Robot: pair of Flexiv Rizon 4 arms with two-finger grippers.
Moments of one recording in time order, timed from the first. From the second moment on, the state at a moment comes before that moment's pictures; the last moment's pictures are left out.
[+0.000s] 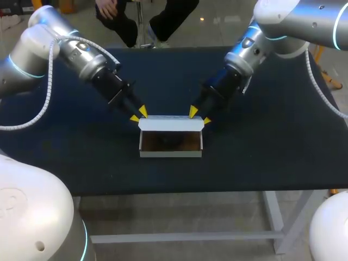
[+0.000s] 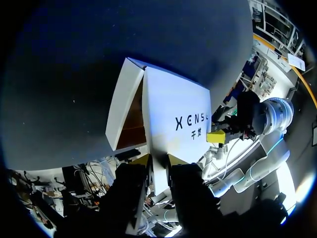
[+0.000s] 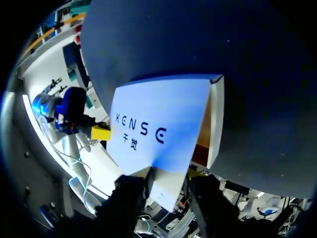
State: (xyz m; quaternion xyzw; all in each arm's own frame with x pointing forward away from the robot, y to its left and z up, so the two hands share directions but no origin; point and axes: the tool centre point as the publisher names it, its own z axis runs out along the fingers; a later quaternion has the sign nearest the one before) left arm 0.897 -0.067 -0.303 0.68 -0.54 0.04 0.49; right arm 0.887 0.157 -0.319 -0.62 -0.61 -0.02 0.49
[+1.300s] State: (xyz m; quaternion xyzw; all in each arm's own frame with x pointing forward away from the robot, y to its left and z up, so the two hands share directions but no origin) left arm 0.882 -0.066 -0.313 0.67 -0.53 0.07 0.51; right arm 0.881 0.156 -0.327 -0.62 -0.61 -0.02 0.49
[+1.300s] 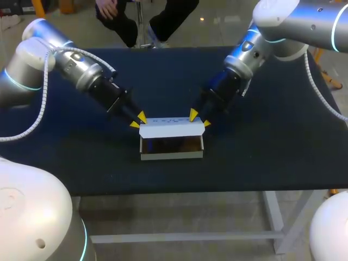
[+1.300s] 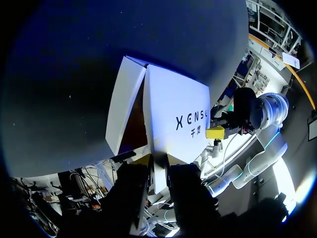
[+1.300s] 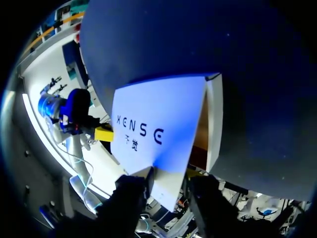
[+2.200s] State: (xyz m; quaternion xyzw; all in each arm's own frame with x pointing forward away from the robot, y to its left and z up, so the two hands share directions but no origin) left arm 0.869 -0.067 -0.327 0.67 -0.54 0.08 0.51; right arm 0.878 0.154 -0.337 -0.62 -0.61 -0.02 0.50
